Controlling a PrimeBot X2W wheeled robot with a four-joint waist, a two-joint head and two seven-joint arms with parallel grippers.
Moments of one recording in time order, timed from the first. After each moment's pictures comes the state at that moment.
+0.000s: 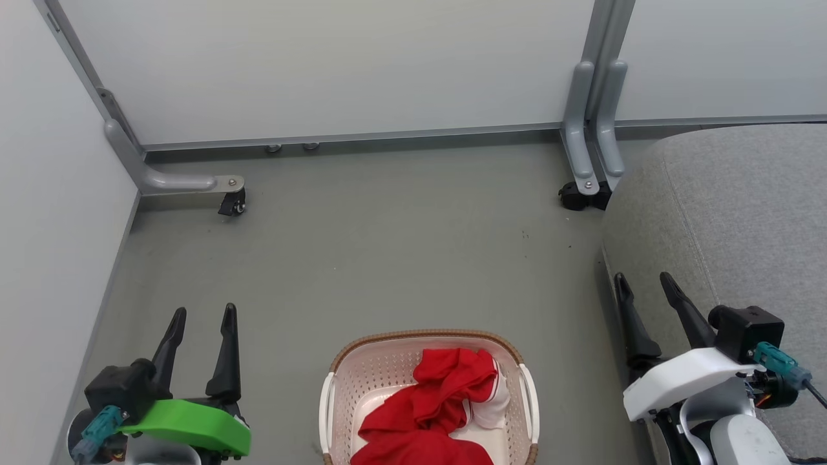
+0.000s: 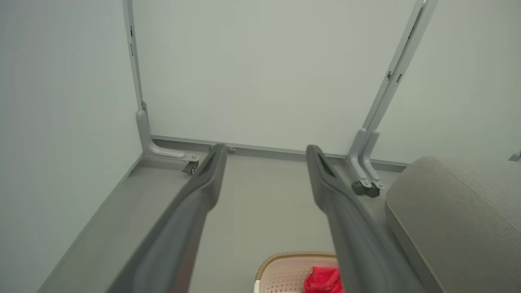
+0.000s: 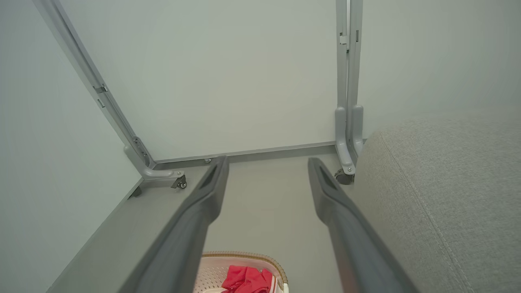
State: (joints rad) left arm -0.04 0.14 -0.07 0.21 -0.37 -0.13 -0.19; right arm -0.03 -0.07 0.02 0.10 0.26 0.13 -0.06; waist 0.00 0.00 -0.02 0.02
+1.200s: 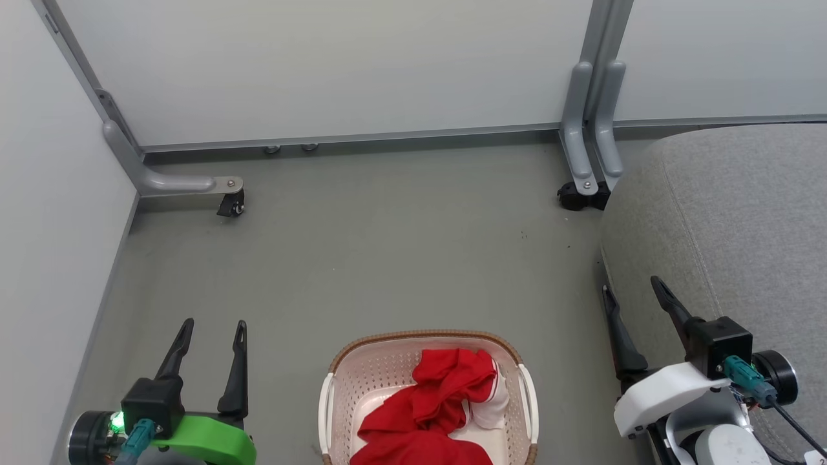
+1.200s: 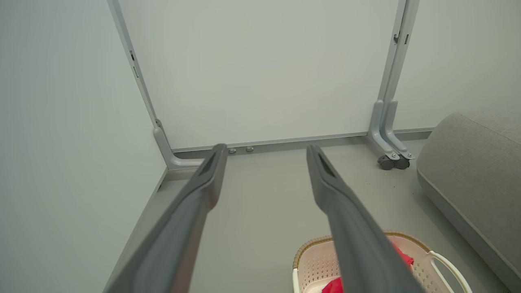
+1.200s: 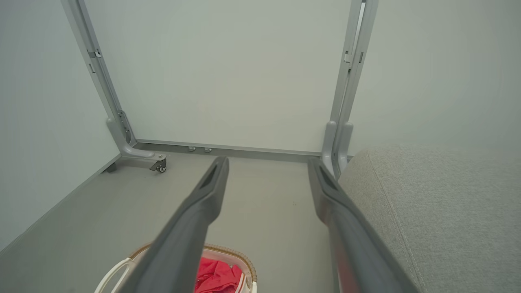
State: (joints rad) left arm -0.03 0.13 -0.06 0.27 -0.13 -0.13 -0.26; right arm -0.01 -0.05 0.03 0.08 0.04 0.13 -0.09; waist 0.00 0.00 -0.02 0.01
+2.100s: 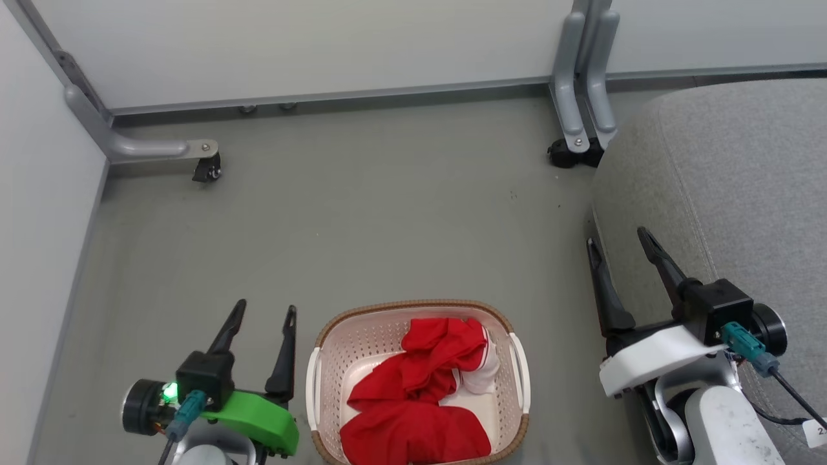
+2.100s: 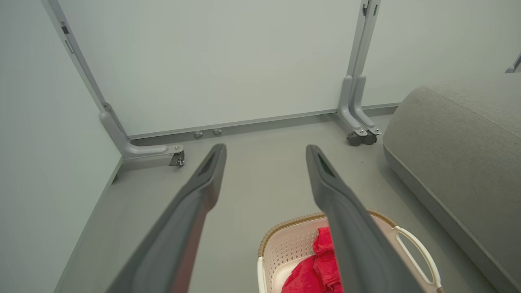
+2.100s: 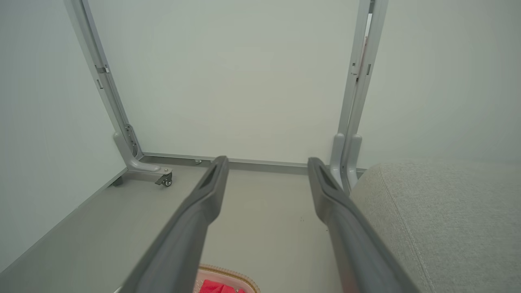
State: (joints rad) left arm -0.11 0.10 -0.15 0.35 -0.13 -0.13 -0.26; right arm -0.09 -0.05 0.07 0.04 0.06 0.13 -0.10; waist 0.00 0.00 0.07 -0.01
